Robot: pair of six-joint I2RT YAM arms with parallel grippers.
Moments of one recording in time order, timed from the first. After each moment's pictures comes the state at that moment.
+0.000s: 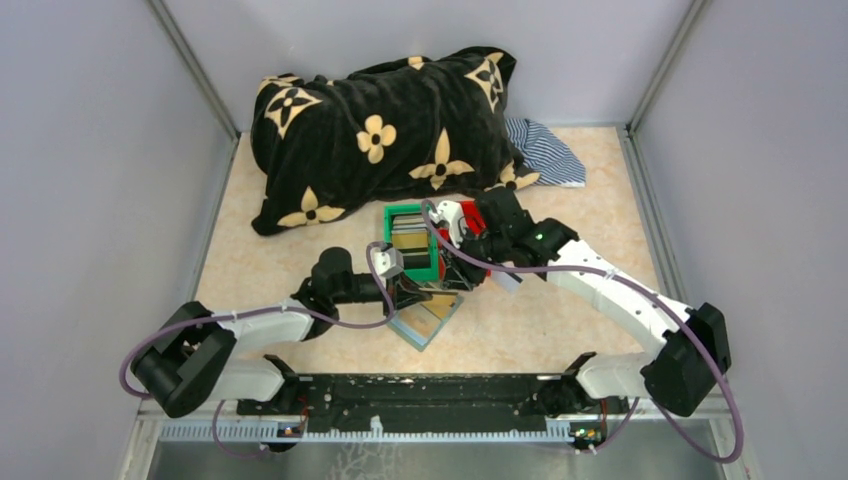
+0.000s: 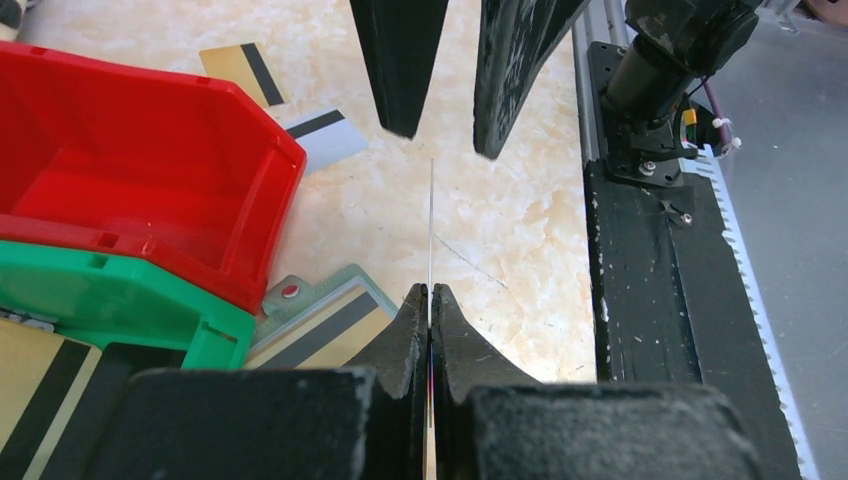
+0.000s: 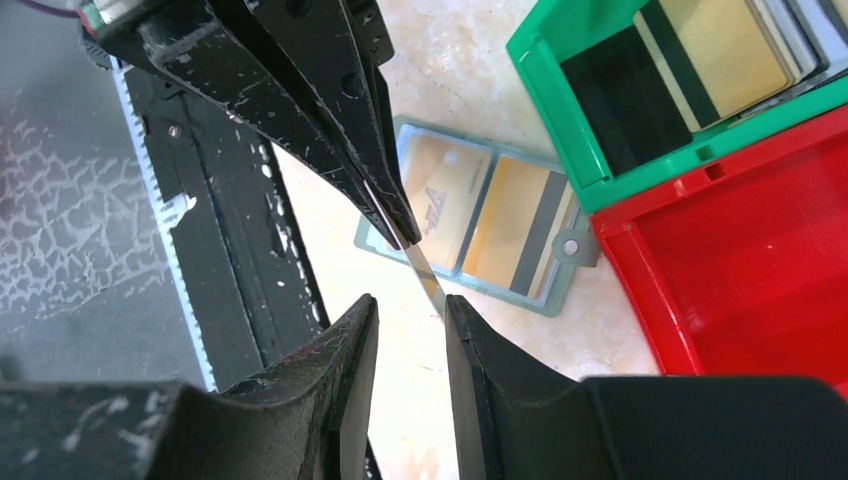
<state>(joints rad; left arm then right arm) -0.71 1.29 0.36 0.79 0.74 -0.03 0.71 1.26 1.08 -0.63 -0.55 -0.17</state>
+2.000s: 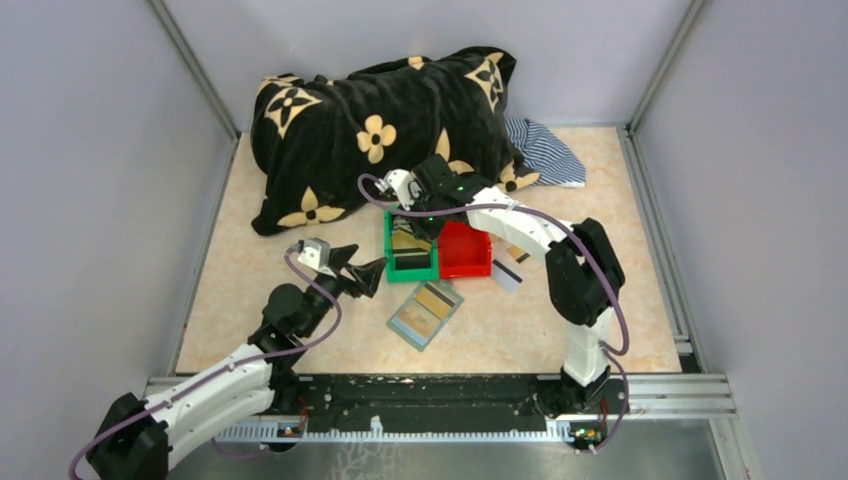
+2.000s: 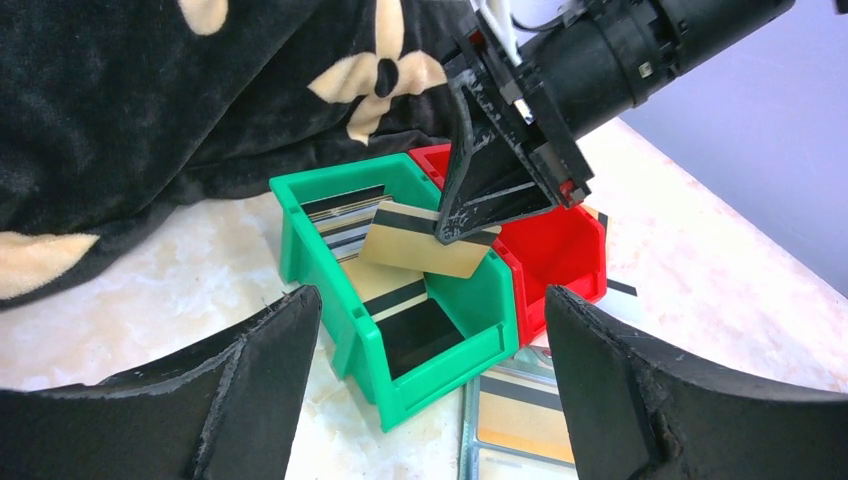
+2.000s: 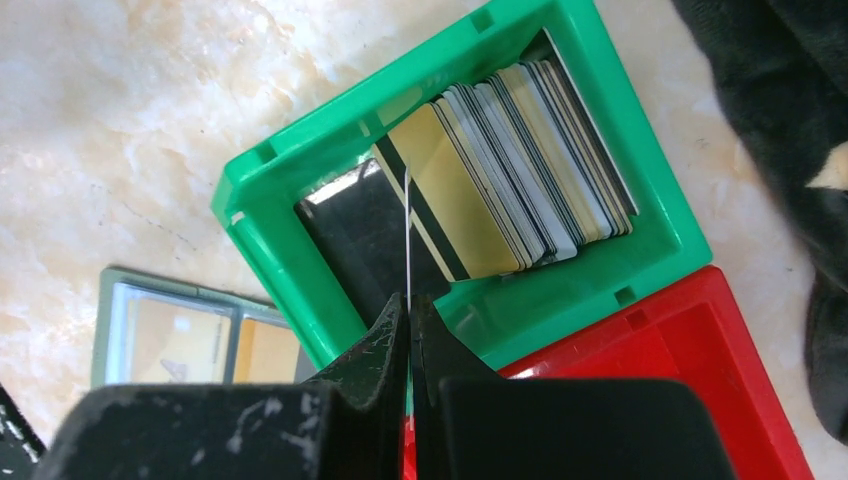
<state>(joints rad) -0.70 0.72 0.15 0.67 -0.15 -0.28 0.72 1.87 1.54 -0.57 -0.26 -0.30</state>
